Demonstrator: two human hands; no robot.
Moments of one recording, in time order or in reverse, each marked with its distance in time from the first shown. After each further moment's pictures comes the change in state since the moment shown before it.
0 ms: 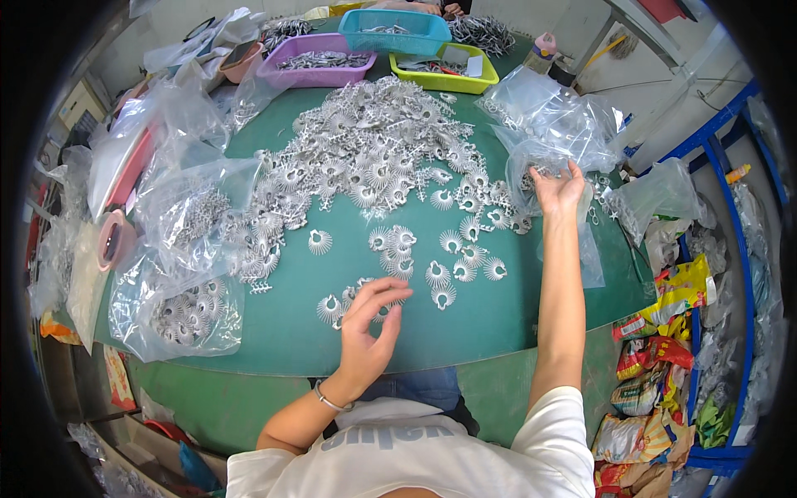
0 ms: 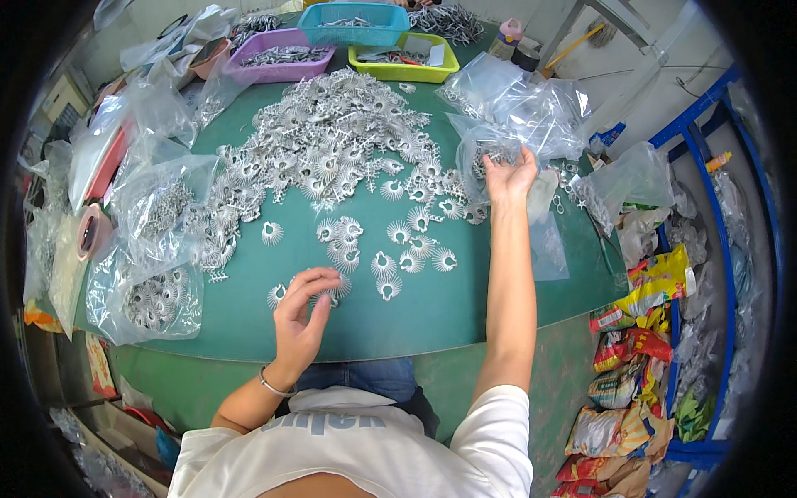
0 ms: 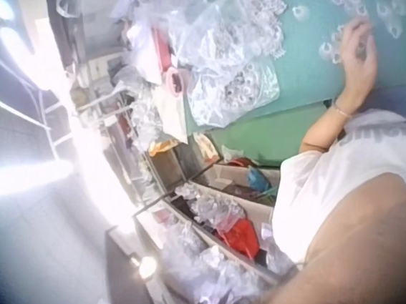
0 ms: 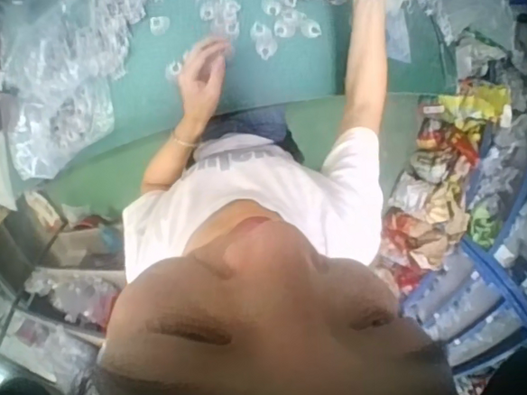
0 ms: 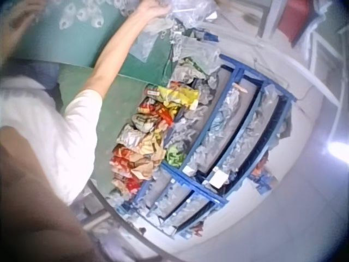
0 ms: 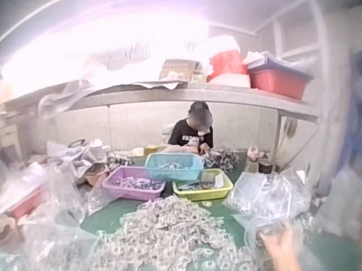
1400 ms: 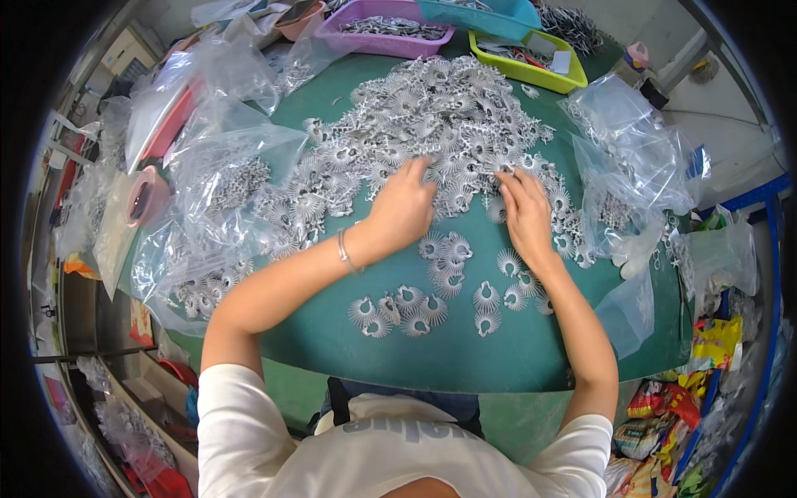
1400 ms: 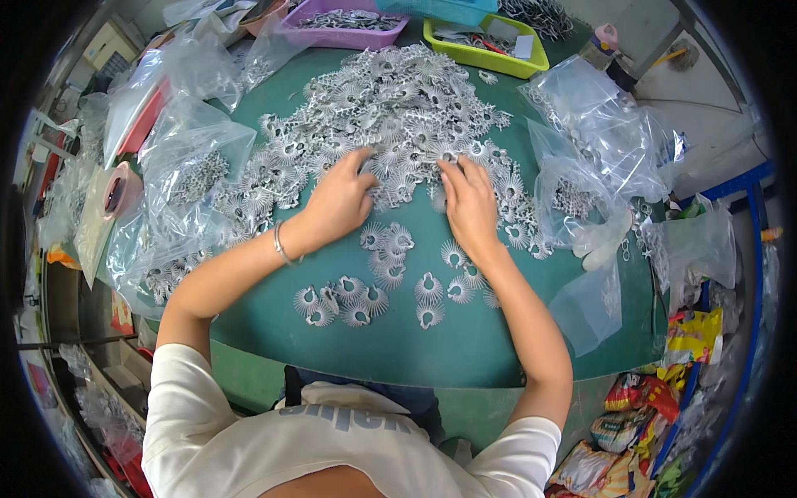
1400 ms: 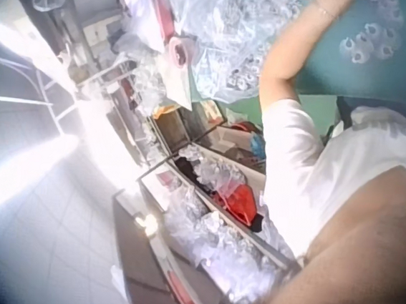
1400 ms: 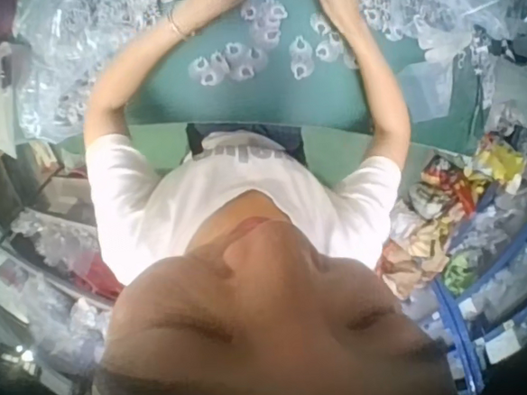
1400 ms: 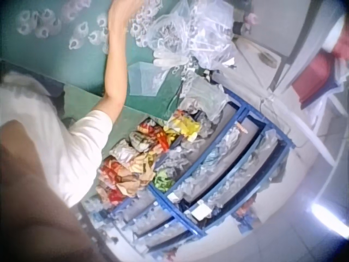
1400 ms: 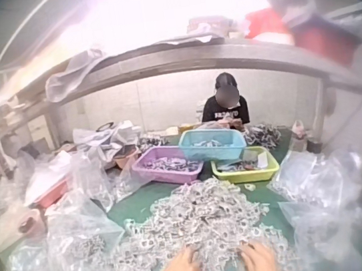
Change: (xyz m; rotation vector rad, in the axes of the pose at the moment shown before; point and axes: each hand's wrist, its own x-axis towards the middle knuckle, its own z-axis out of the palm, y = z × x) left_hand 0.158 -0.102 -0.038 0.950 -0.281 0.319; right_hand -0.042 0.135 0.006 -1.604 -0.794 -0.963
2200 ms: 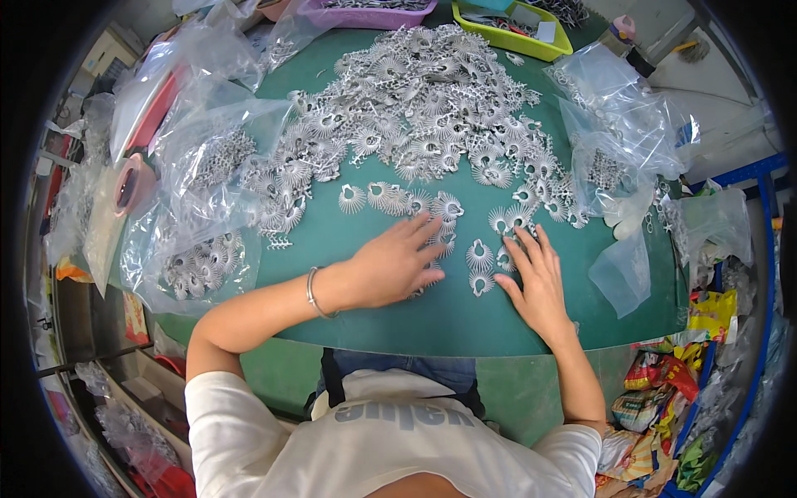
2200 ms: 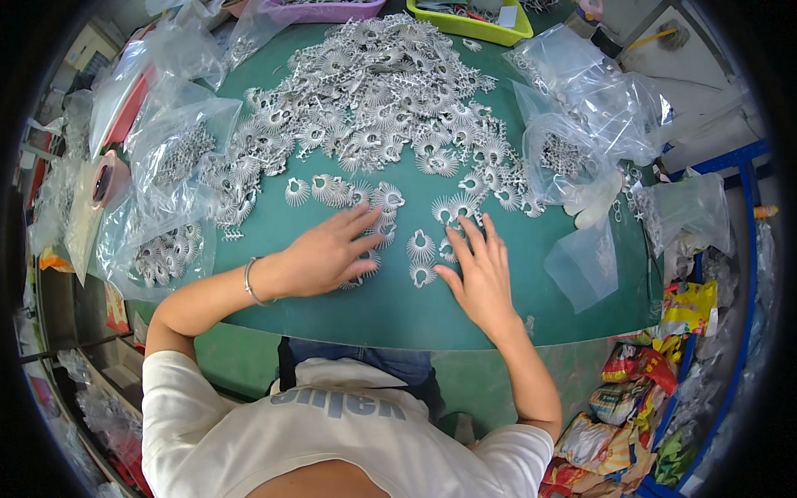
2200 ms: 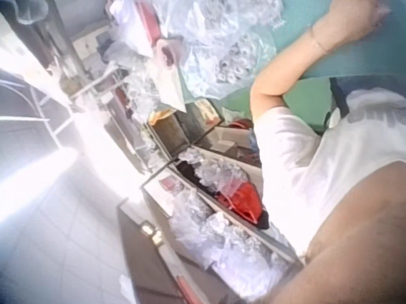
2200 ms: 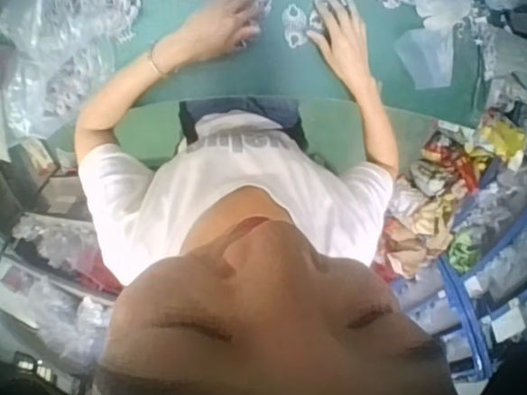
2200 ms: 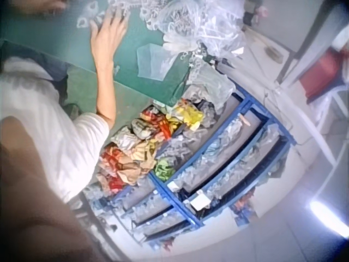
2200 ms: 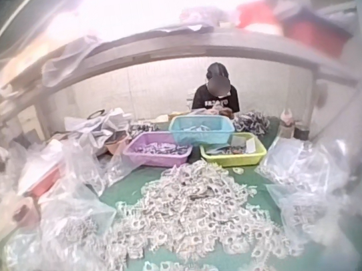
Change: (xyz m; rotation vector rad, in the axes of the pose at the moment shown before) left_hand -0.081 0.068 -0.028 -0.166 -0.447 0.179; right_hand -0.112 -0.061 -0.092 -0.097 -0.443 0.122
